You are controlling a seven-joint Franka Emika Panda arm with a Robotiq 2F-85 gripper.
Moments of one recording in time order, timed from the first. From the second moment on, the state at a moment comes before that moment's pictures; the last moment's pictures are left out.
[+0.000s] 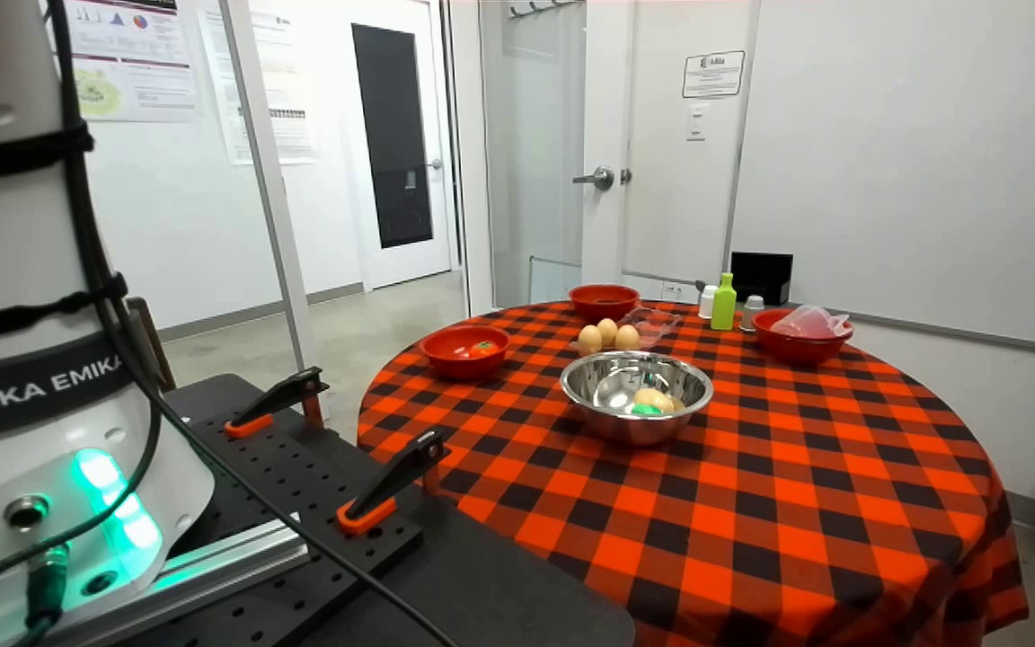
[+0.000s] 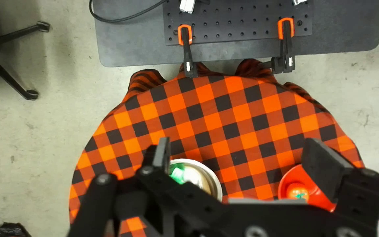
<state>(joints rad) -0.07 -0.85 -0.05 -2.54 -0.15 1.57 -0.01</state>
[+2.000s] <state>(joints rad) -0.07 0.26 -0.11 -2.12 -0.18 2.11 -0.55</state>
